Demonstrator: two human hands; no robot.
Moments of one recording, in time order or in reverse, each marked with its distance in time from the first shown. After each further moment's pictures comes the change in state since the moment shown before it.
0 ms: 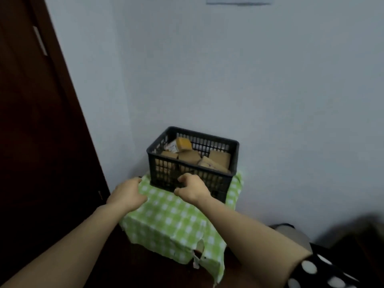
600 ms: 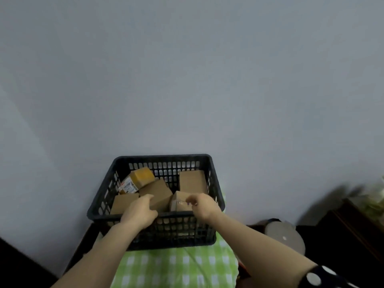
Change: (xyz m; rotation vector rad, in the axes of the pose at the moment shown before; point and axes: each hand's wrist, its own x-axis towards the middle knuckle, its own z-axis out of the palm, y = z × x) left_hand 0.284 0.119 0.050 0.012 -0.252 0.311; right_hand 0.199 0.109 -0.070 0.072 0.162 0.289
